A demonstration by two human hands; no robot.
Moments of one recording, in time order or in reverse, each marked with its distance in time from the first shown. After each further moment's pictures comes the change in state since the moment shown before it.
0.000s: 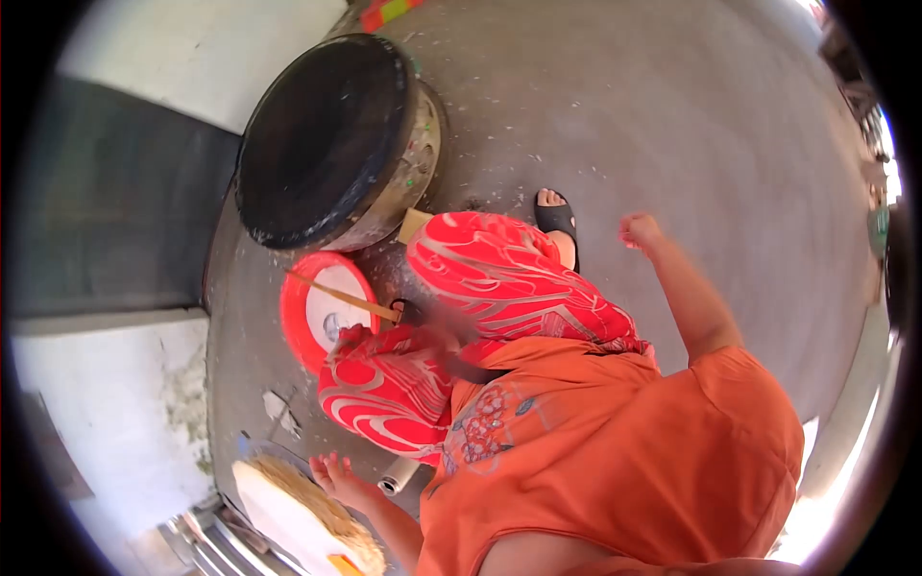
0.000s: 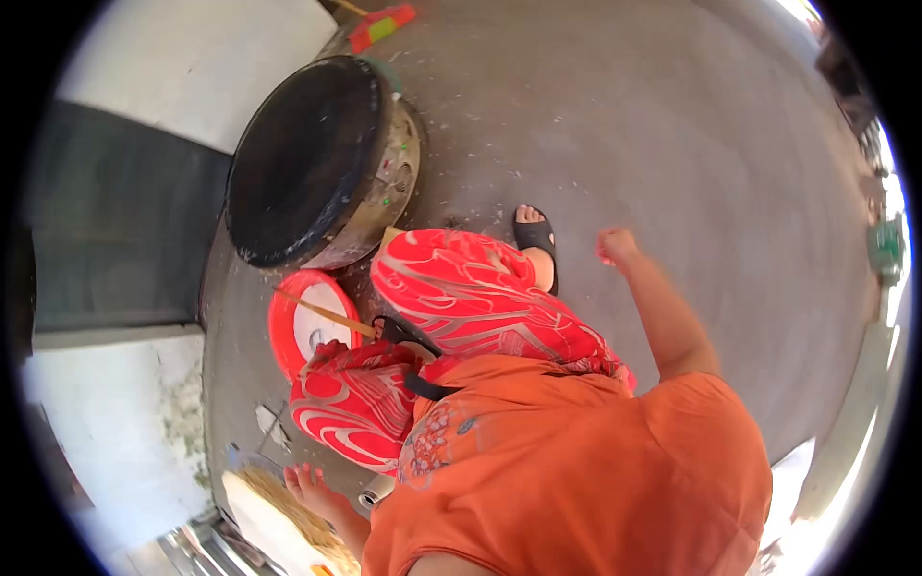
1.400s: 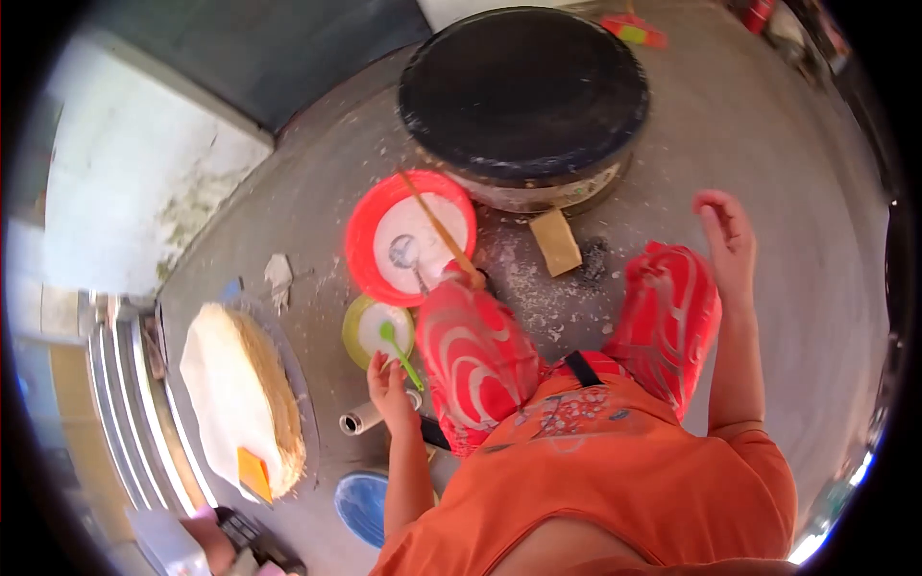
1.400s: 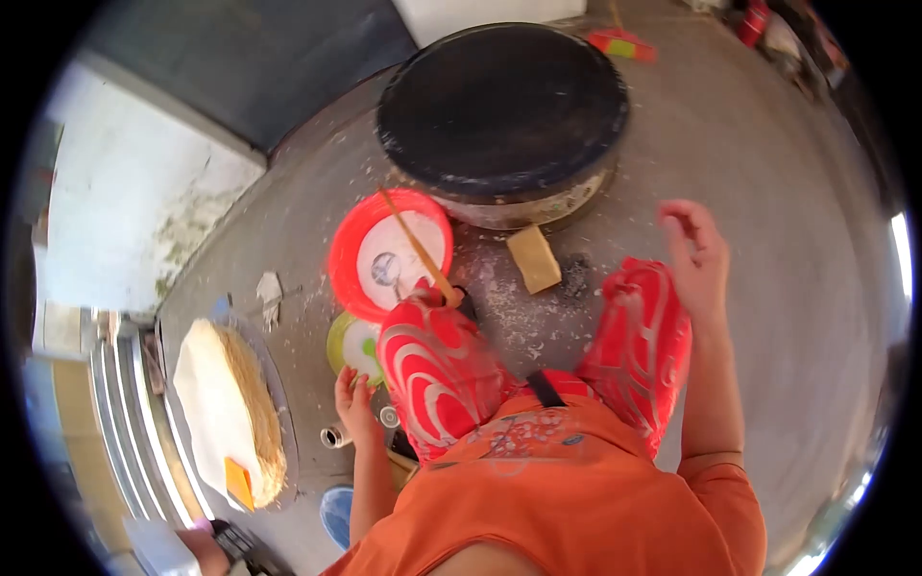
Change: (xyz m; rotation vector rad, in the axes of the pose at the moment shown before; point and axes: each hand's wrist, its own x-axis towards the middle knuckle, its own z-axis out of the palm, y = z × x) left_hand 0.027 -0.068 0.022 -0.259 -0.100 -0.126; right_hand -0.262 -0.265 0.195 -0.220 -0.289 -1.293
